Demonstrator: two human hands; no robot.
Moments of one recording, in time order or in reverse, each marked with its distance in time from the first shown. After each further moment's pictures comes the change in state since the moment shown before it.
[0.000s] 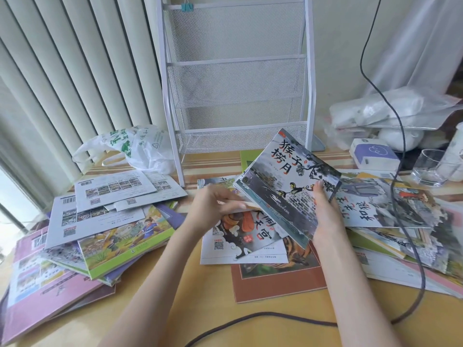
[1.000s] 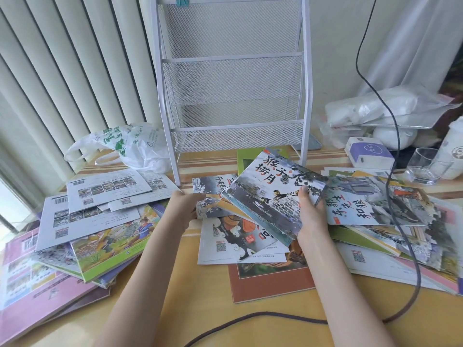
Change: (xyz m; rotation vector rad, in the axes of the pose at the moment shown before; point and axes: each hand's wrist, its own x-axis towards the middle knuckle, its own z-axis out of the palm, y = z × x) left_hand 0.011 -0.045 -0.025 -0.473 0.270 -0.887; right_hand 0.006 0.017 0.016 0.016 0.036 -0.017
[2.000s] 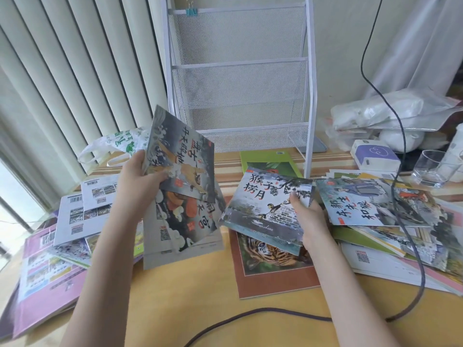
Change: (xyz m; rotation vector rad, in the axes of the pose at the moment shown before) left_hand -0.098 0.069 -0.059 0.252 0.239 0.586; right_hand 0.005 0.009 0.000 -0.257 -0.167 -0.080
